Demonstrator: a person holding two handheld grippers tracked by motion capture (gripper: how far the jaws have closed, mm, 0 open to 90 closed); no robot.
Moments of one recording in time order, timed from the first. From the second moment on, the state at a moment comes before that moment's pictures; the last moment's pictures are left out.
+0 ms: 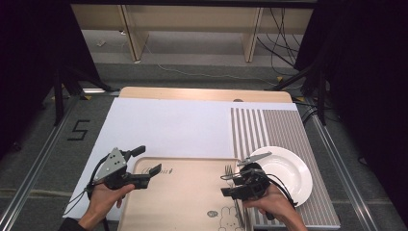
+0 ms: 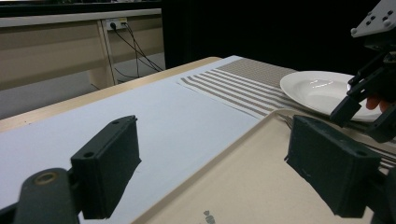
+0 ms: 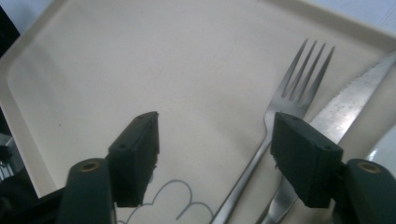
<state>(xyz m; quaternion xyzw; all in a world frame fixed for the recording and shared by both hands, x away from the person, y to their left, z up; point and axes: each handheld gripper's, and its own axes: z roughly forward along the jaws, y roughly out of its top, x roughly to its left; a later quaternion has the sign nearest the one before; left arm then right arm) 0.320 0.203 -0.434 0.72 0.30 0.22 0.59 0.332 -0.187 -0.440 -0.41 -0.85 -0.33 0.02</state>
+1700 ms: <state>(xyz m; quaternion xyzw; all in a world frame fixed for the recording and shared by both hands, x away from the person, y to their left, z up) 0.325 0.201 -0.434 0.71 0.31 0.22 0.59 0.326 -0.291 -0.416 -0.56 -0.71 -0.43 -0.07</state>
